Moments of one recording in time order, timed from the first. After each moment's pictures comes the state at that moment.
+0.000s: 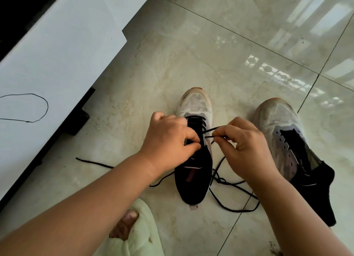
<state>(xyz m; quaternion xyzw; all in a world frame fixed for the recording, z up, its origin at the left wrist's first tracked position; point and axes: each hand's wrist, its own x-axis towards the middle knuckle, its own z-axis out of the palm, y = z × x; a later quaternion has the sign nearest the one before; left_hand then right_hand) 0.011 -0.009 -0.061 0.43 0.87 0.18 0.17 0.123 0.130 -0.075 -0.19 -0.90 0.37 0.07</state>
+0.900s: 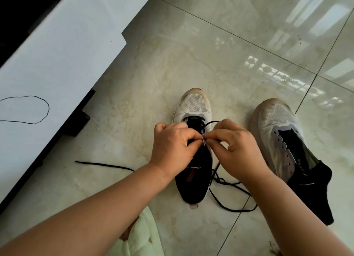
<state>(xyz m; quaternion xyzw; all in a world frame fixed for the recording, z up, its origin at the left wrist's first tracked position) 0.031 -0.004 -0.079 0.33 0.88 0.31 0.14 0.118 0.122 -0.075 -0.18 -0.89 0.42 0.05</state>
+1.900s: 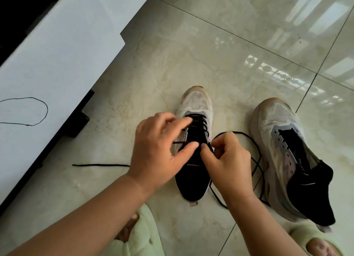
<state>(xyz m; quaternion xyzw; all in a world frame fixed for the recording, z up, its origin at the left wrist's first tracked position) 0.025 -0.032 -0.057 0.38 0.88 0.27 0.04 0.127 0.079 -0.082 -0.43 -0.78 0.45 0.06</state>
